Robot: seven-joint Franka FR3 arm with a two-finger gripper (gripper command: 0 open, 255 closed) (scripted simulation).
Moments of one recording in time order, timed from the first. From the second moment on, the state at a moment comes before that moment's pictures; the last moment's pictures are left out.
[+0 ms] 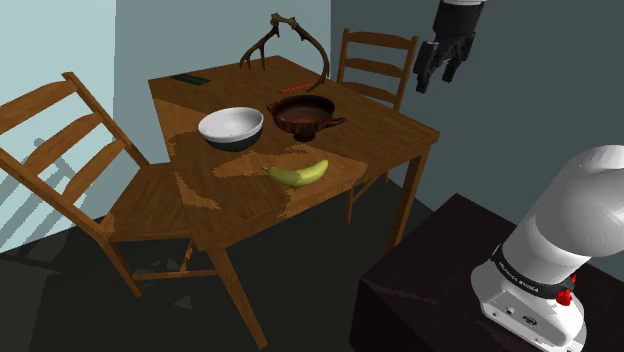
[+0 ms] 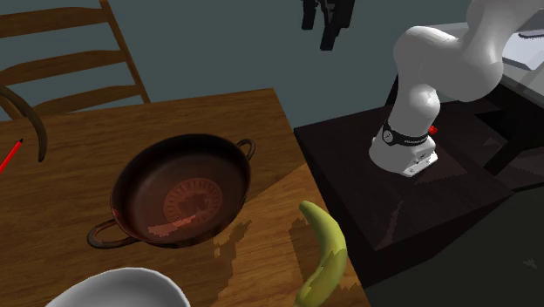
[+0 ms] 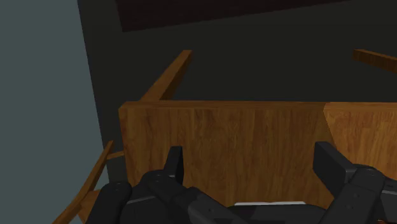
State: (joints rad) arm 0.00 -0.78 -0.04 -2.41 -0.07 1.70 0.05
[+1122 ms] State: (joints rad) arm 0.15 -0.41 0.13 -2.30 0.04 1.94 0.10
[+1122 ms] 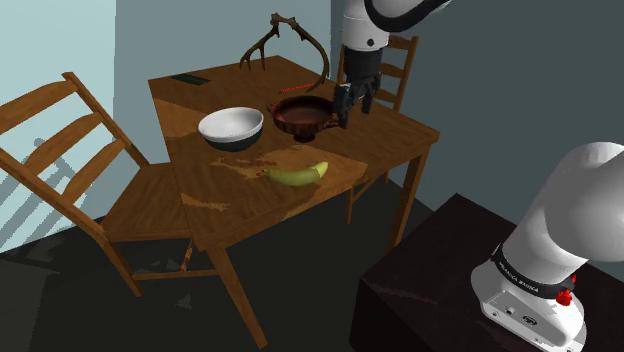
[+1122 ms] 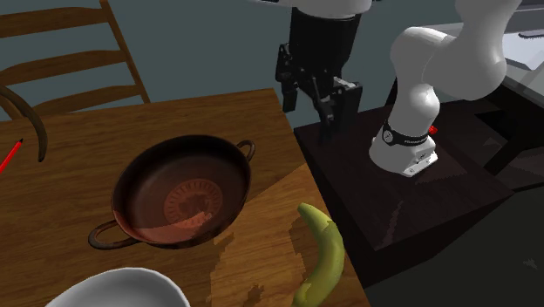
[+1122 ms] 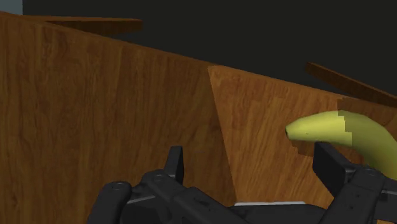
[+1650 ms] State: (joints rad) arm 0.22 -0.19 0.22 -2.17 0.05 2.03 0.13
